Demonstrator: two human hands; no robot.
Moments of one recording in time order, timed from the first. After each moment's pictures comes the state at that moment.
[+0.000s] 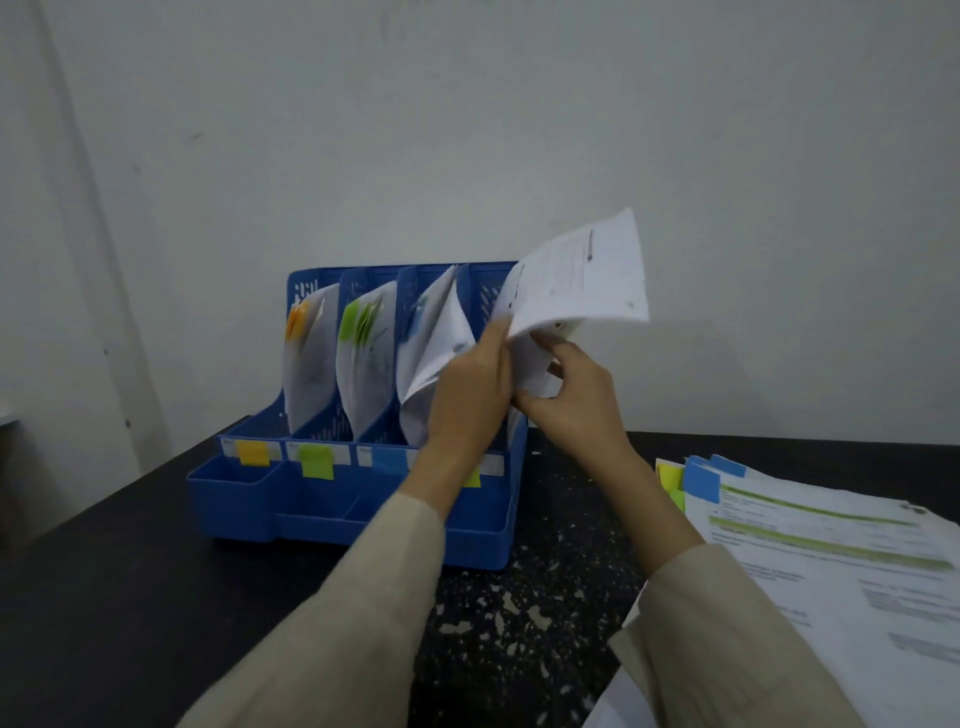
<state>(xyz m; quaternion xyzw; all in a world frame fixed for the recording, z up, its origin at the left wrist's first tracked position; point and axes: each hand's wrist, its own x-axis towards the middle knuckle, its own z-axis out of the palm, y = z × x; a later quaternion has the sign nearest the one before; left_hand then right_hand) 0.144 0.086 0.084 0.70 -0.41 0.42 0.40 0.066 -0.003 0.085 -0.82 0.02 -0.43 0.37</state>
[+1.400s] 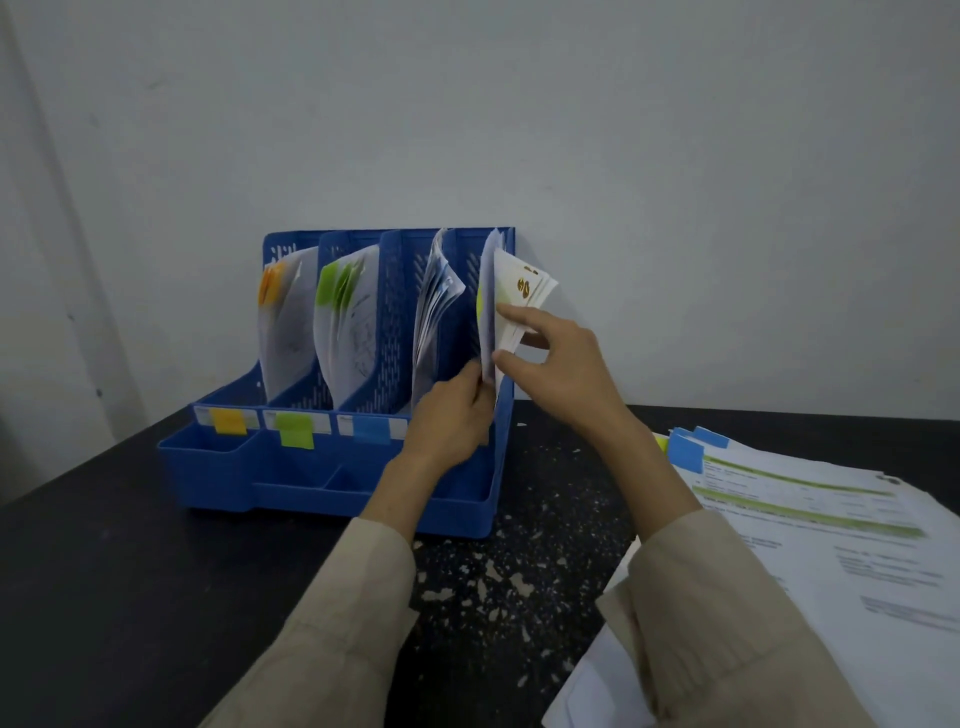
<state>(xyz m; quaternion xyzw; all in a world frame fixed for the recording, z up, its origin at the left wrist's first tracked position) 0.139 0.103 0.048 0.82 -0.38 0.12 0.42 0.061 -0.005 0.089 -0.84 -0.03 -0.39 0.38</state>
